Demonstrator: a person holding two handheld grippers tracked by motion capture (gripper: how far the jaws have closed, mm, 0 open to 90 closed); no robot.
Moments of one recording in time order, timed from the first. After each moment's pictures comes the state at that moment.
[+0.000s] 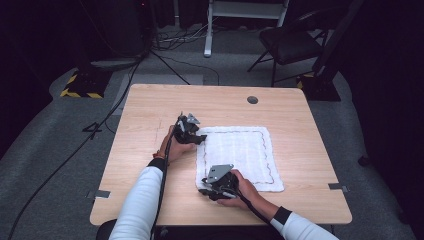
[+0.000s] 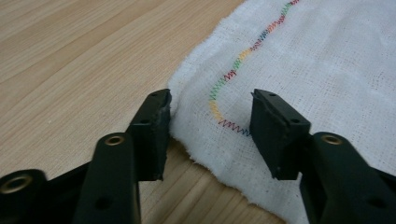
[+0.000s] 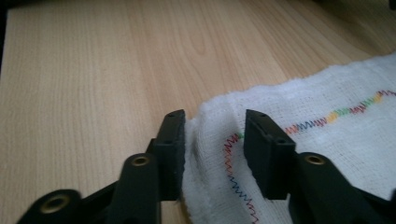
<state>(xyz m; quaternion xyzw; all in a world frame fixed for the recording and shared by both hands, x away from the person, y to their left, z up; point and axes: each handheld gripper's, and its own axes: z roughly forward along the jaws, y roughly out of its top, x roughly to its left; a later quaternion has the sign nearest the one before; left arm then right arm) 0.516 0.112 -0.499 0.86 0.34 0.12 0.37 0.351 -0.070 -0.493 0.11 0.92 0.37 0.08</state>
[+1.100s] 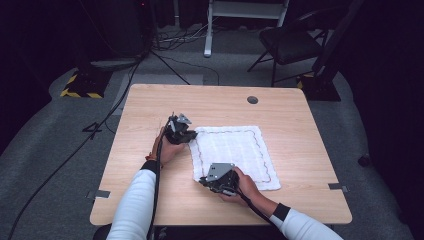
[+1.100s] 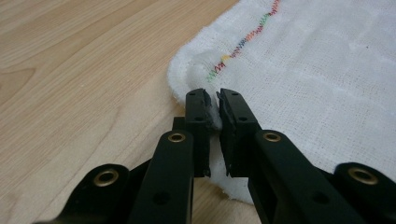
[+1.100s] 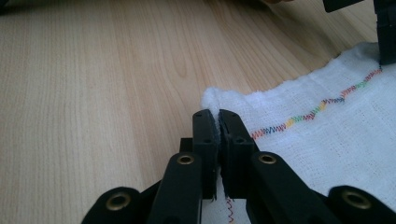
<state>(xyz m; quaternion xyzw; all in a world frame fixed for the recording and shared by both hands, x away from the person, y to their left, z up) 0.504 0.140 -0.489 0.85 0.35 0.11 0.37 0.351 -0.068 -0.479 0.09 0.91 0.38 0.12</state>
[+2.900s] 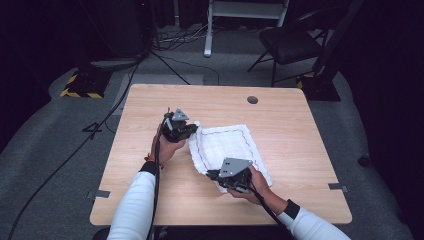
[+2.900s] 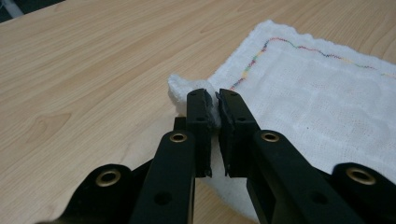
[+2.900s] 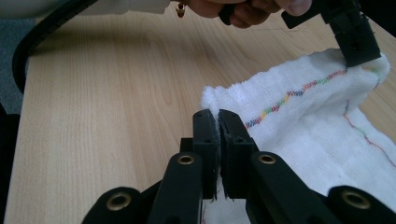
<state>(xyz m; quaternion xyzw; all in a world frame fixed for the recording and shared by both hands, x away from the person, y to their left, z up) 0.487 0.135 -0.454 0.83 0.35 0.15 0.42 0.346 -0.100 -0.442 0.09 0.89 0.43 0.15</state>
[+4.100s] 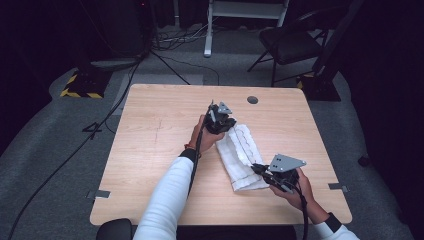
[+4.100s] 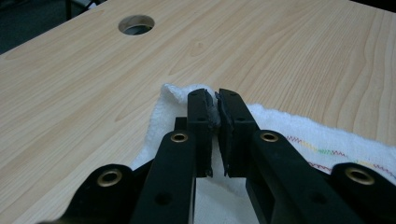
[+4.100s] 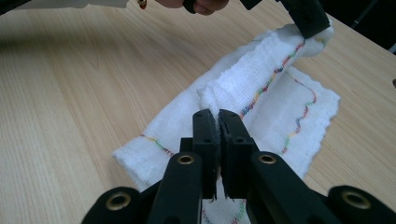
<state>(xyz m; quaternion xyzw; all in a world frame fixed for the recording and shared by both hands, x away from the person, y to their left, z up) 0.525 0.008 -0.449 0.85 0.29 0.13 0.43 0.344 -0.220 -0.436 0.21 0.86 0.41 0.21</state>
